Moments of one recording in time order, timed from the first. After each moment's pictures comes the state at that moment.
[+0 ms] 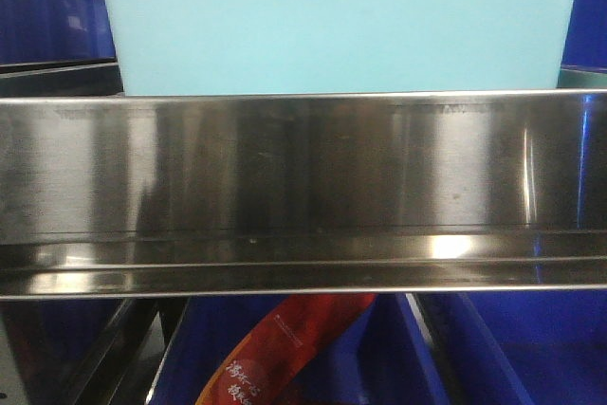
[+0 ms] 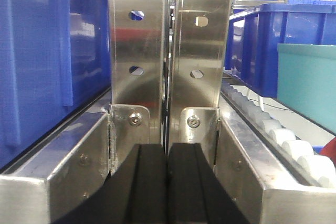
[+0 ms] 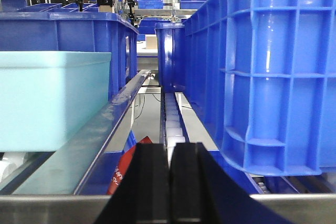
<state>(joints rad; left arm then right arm) 0.06 0.01 0.00 0.01 0.05 -0.02 -0.10 0.00 0.00 0.15 0.01 -0.11</state>
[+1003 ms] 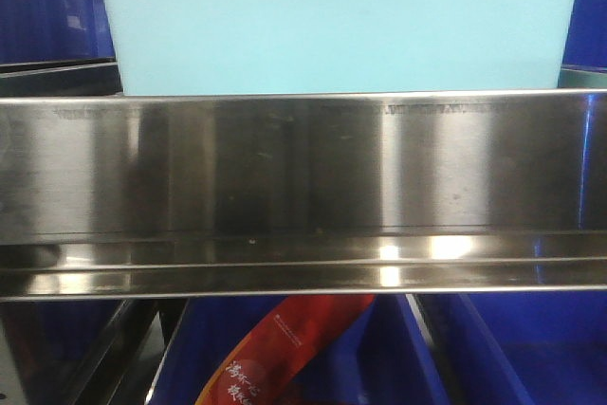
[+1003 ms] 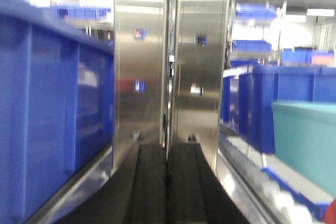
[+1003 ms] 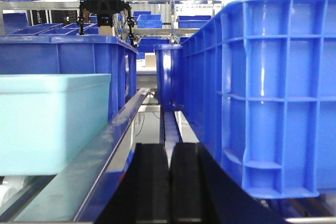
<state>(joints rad) 0.06 0.00 -0.01 0.01 -0.14 -0.02 -0.10 0.00 -0.02 0.16 -0.03 -0.11</state>
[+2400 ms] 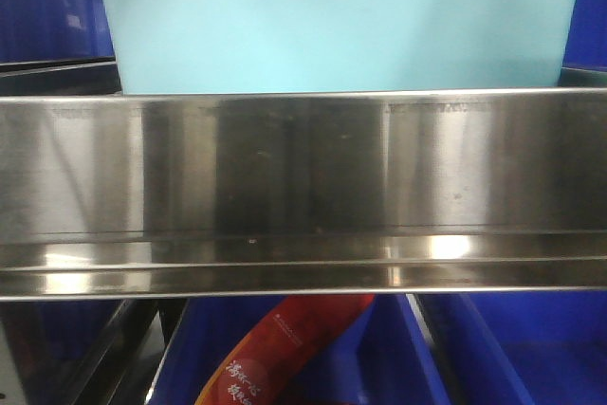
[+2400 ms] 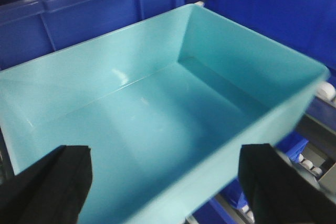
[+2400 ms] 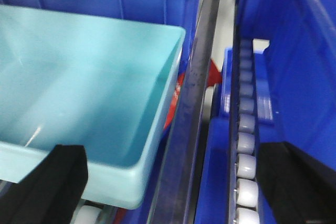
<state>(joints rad) -0.60 1.31 -1.35 0.04 0.63 -0.10 0.06 1.02 -1.19 0.17 0.80 -0.12</state>
